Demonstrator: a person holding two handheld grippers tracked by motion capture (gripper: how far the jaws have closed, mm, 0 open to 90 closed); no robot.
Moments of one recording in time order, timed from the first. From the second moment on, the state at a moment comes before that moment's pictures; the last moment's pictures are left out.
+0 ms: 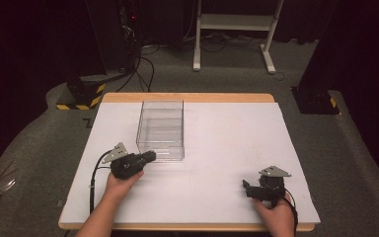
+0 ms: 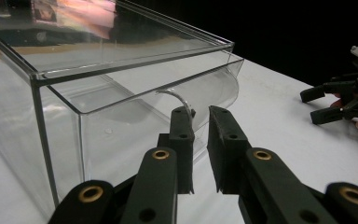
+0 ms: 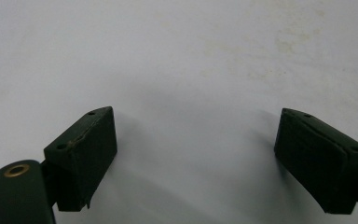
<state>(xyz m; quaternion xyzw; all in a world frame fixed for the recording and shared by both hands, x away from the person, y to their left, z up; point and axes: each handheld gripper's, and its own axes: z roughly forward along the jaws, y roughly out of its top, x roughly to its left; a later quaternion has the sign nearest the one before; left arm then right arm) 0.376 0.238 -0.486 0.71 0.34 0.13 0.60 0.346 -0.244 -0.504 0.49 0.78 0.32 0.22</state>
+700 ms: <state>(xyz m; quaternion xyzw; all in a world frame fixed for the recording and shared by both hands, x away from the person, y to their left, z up) 0.360 0.240 -0.486 0.72 0.33 0.12 0.60 0.346 -0.244 -0.504 0.49 0.78 0.32 0.22</state>
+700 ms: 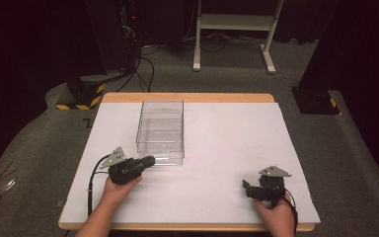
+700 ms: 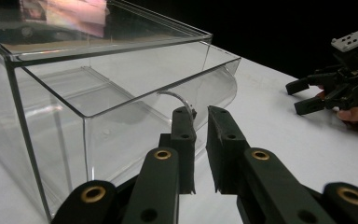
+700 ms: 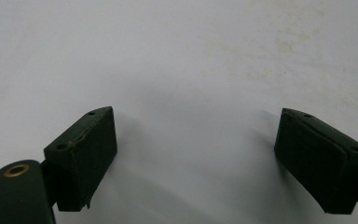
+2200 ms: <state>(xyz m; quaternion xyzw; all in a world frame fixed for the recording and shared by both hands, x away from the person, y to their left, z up) 0.322 0.239 -0.484 0.73 0.31 0.11 0.60 0.346 -0.244 -0.504 0.49 0.78 0.32 0.22</state>
